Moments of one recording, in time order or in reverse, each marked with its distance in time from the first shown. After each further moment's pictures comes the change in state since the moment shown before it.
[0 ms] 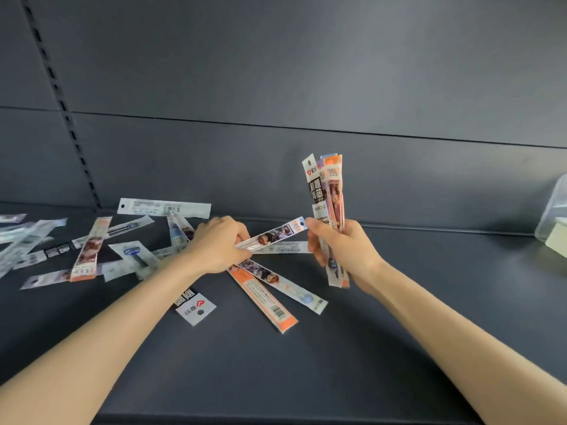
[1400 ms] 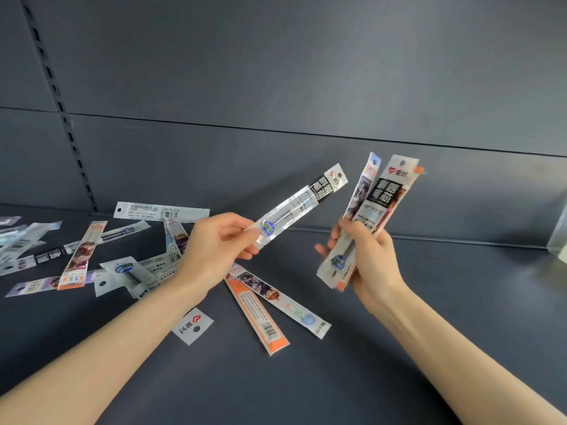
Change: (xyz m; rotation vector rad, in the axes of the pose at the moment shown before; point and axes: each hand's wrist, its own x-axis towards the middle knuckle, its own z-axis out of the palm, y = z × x) left_hand -0.020 0.016 0.002 -1.030 0.300 -0.094; right_hand -0.003 0.002 -0.006 0.574 0.182 -0.037
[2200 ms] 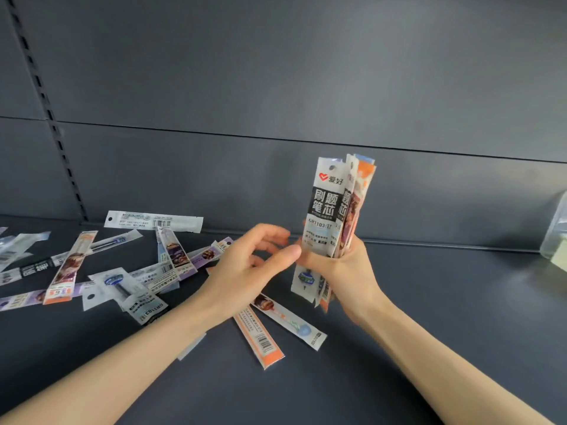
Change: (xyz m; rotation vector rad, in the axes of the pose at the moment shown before) left_hand -0.014 0.012 0.026 0.044 -0.302 0.134; right_hand -0.006 0.005 0.009 -0.271 -0.247 -0.190
